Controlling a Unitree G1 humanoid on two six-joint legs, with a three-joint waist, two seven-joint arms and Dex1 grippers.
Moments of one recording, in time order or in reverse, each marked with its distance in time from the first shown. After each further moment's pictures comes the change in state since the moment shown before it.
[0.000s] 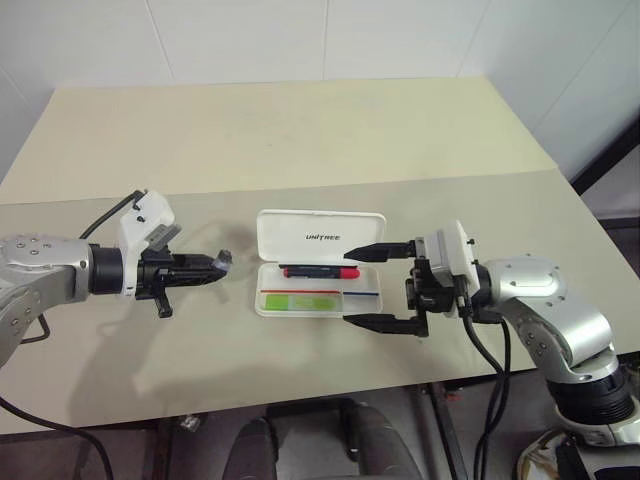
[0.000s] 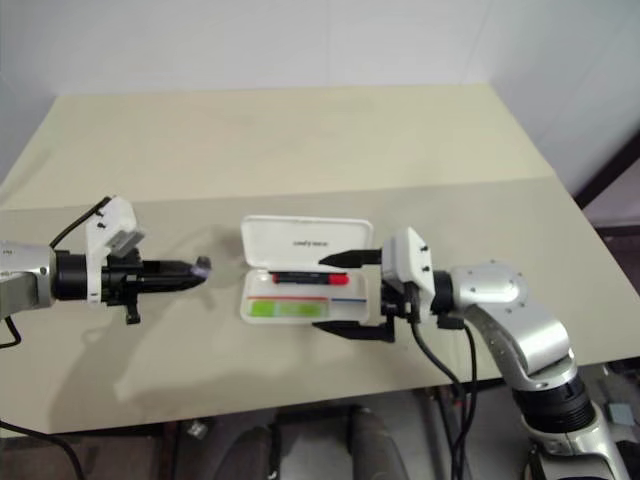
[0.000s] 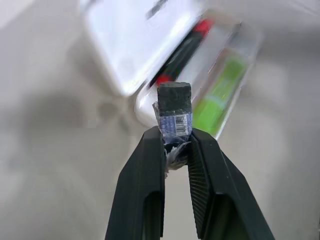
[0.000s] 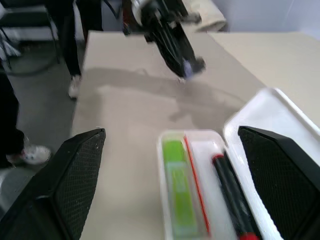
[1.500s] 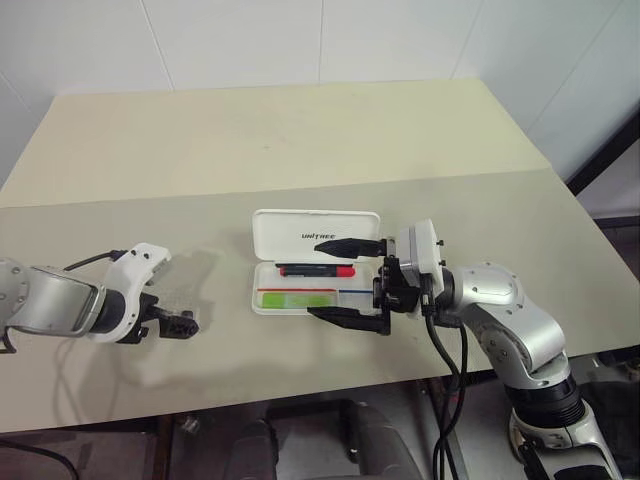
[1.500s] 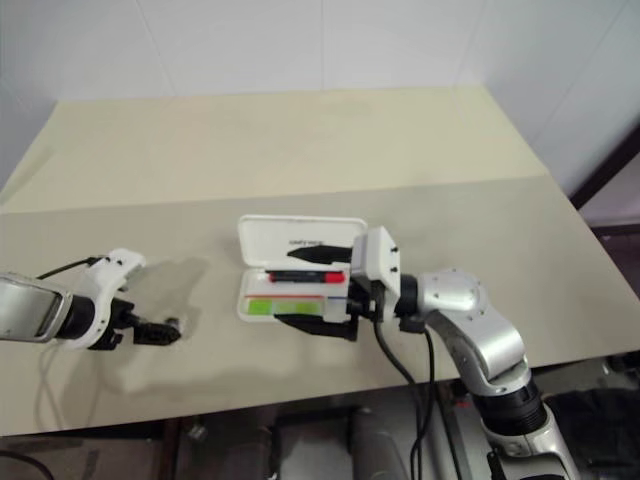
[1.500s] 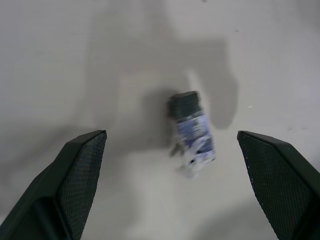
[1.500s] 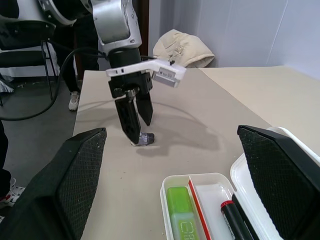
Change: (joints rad) left arm -0.070 0.015 0.027 0.081 -0.783 0.930 1.162; right arm -0.009 0.231 0.096 -0.024 -0.047 0.004 -0.119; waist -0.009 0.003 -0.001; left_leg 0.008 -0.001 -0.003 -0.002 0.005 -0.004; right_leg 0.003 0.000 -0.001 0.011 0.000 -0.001
